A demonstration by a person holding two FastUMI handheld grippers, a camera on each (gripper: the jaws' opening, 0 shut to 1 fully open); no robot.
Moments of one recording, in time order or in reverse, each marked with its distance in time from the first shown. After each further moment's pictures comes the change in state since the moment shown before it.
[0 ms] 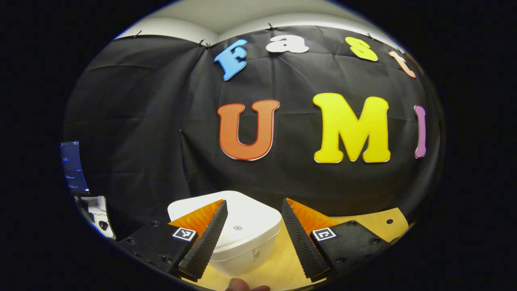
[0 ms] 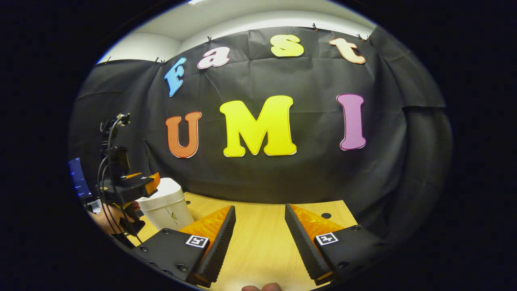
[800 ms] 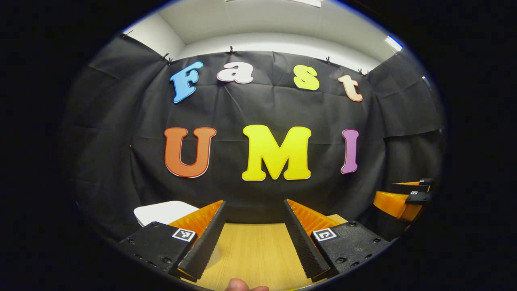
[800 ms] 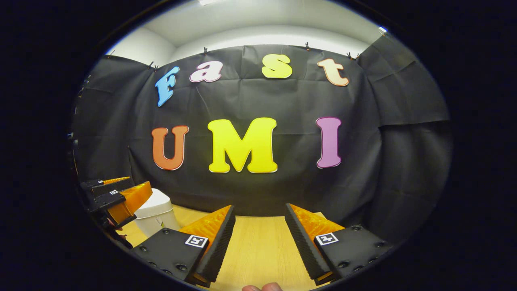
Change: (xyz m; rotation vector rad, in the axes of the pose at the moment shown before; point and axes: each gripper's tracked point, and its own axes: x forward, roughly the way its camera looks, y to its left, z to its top) left arm -0.129 -0.080 0.046 -0.042 -0.109 -0.390; right arm -0.044 0.000 0.024 -0.037 -0.135 -0.165
